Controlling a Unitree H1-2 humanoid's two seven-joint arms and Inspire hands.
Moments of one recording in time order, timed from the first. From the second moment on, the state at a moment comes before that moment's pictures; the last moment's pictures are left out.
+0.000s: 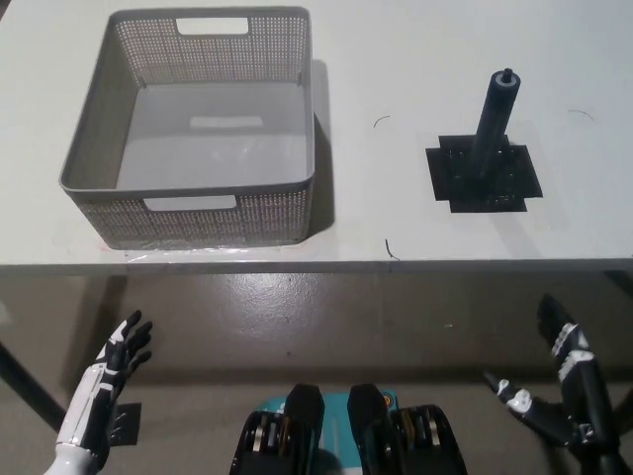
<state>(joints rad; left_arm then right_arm) 0.06 0.20 0.07 0.00 -0.04 -0.11 -0.10 0.02 -0.09 -0.02 0.10 -0.01 -0.39 0.00</state>
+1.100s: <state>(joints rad) 0.06 0.20 0.07 0.00 -0.05 -0.11 -0.11 -0.50 -0.08 -0.16 0.33 -0.03 -0.27 -0.10</state>
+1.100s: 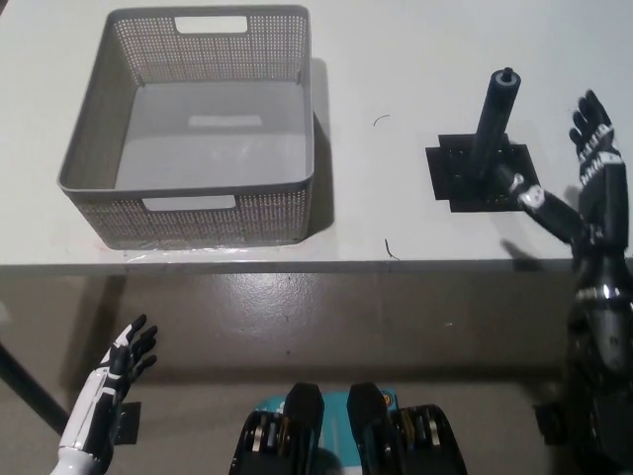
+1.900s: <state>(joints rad) 0.06 0.20 0.07 -0.01 -0.06 -0.11 -0.12 -0.83 -0.11 -0.21 1.10 0.05 -0.33 -0.12</state>
